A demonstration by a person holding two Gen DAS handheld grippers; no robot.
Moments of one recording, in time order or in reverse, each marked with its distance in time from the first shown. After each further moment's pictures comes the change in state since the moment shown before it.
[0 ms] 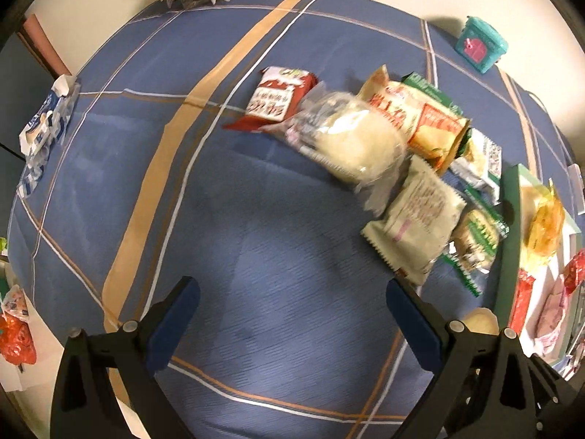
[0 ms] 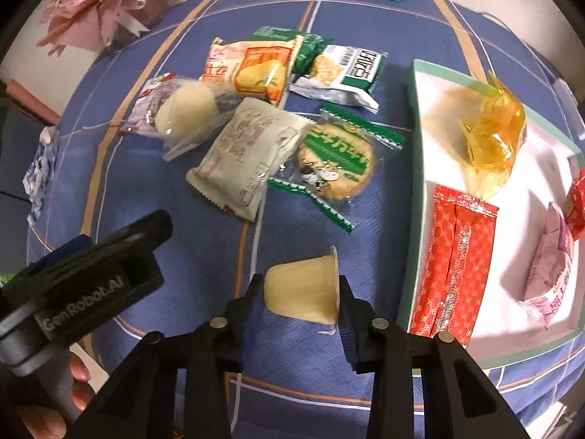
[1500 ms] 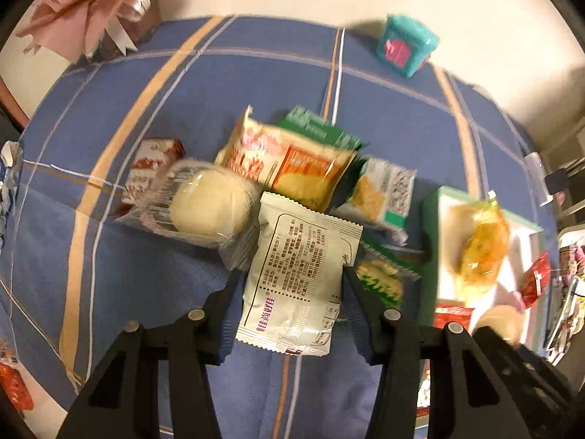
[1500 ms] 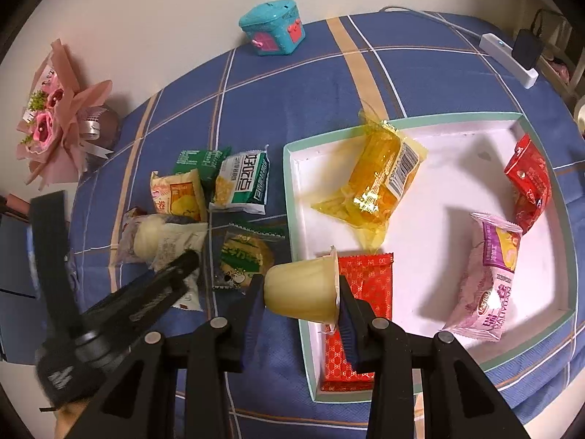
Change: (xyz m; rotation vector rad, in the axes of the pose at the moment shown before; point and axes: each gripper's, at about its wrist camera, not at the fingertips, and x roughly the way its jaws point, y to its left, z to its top) left arm -0.012 -0.132 0.070 0.131 -0.082 -0.146; right arm -0.075 -0.099 0.014 0.268 -0.170 0.066
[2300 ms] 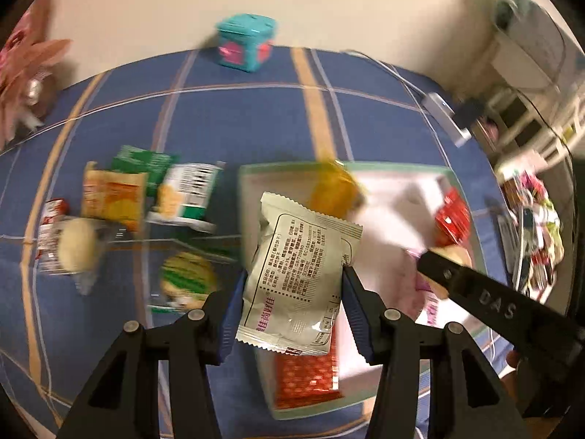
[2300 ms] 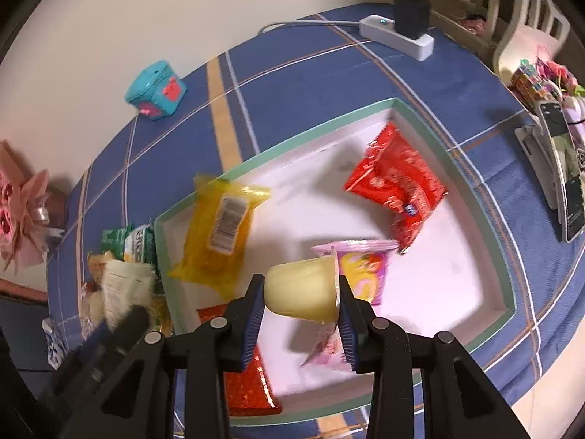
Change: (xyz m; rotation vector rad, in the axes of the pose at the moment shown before) left arm -0.017 -0.121 -0.047 0.289 -0.015 -0.170; right arm -0.029 -0.121 0.020 0.253 -0.075 -0.120
